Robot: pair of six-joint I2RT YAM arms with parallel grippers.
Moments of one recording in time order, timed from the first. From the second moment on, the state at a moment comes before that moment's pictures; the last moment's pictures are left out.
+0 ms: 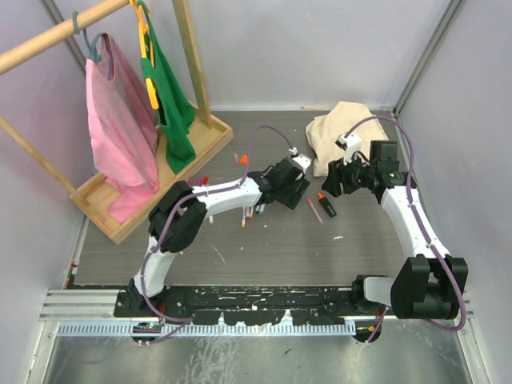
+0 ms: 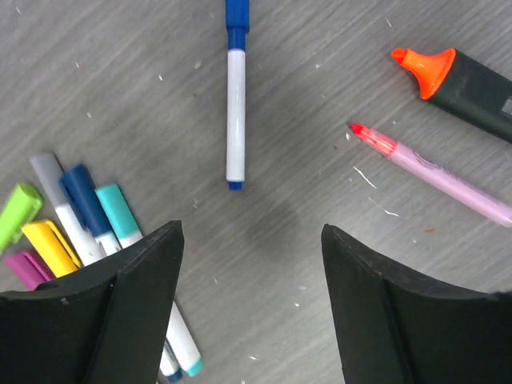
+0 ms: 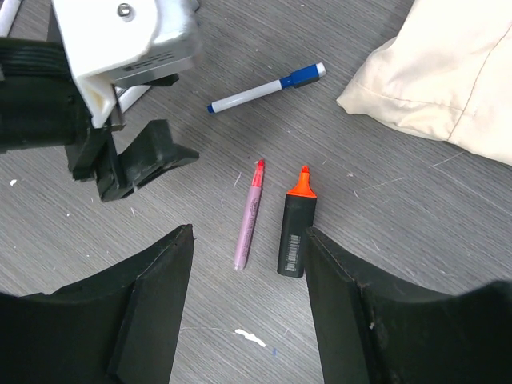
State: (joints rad) left arm -0.92 2.10 1.56 -0.26 -0.19 -0.22; right arm -0.03 1.24 0.97 -0.54 -0.58 -0.33
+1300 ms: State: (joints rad) left arm -0.84 2.42 2.06 -0.57 -0.02 -0.14; right arm -0.05 1.23 0.97 -0.52 -0.56 -0.31
